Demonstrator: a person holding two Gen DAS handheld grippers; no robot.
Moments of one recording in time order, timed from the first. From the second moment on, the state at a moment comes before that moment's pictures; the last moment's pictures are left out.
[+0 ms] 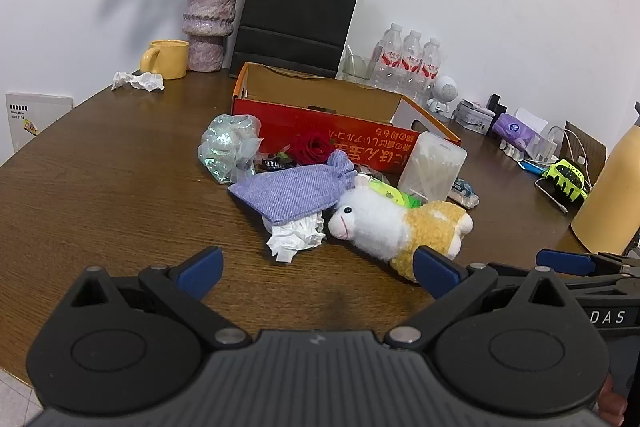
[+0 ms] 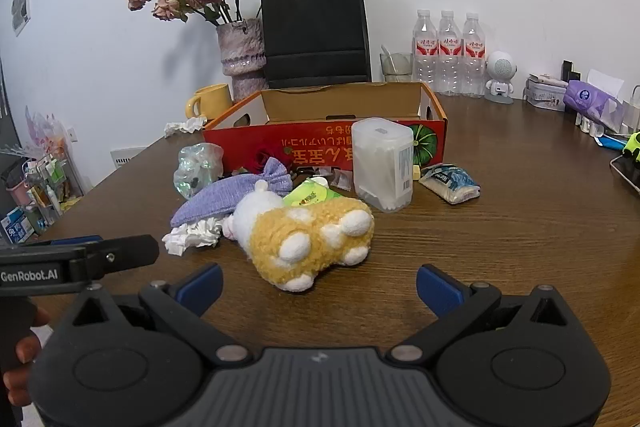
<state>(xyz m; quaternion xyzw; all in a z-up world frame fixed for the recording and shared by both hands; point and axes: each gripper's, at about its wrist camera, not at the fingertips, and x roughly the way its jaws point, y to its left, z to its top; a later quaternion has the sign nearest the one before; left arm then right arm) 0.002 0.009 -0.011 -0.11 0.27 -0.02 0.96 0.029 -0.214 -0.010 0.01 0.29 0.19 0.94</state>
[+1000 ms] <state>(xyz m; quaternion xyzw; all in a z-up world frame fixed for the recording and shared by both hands) 0.049 0.014 -0.027 -0.06 0.31 -0.02 0.95 0.069 -0.182 -0.010 -0.08 0.27 0.23 0.93</state>
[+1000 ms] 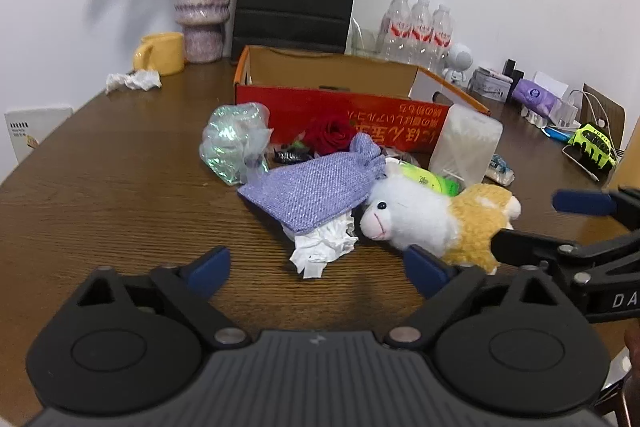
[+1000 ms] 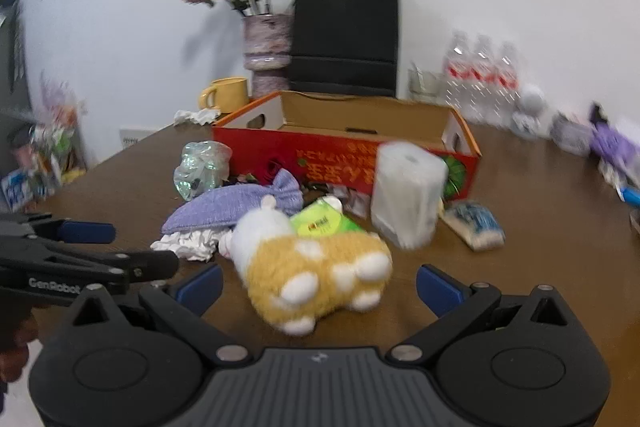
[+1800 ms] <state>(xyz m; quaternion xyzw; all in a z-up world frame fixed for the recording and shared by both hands) 0.075 0.020 -0.032 -0.03 0.31 -0.04 0.95 0.115 -0.155 -0.012 -0.16 0.32 0.31 0.88</state>
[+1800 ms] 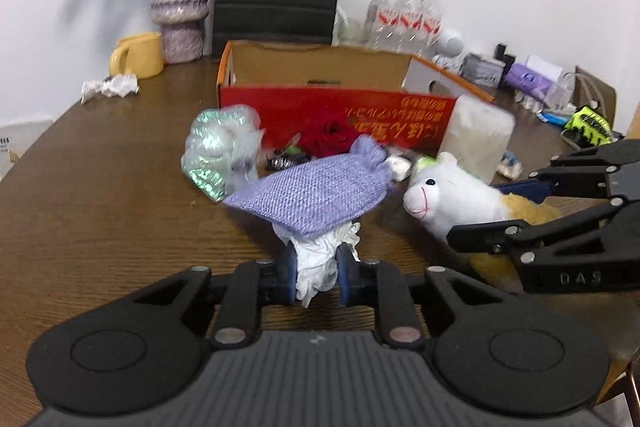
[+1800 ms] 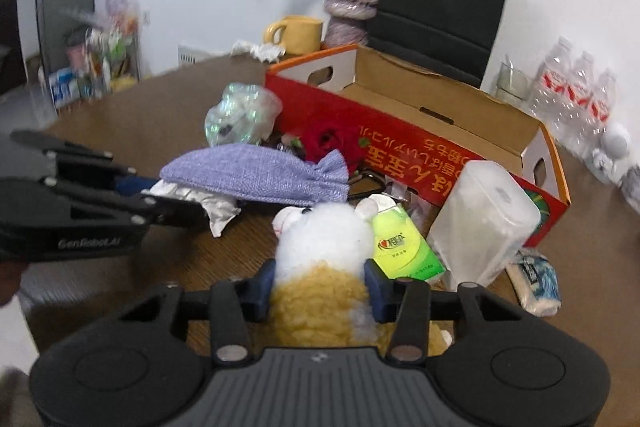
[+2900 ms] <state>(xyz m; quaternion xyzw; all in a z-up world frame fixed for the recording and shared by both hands) 0.235 0.033 0.044 -0.14 0.23 -0.08 0.96 0.275 -0.184 0.057 0.00 0.21 0.22 0.95</state>
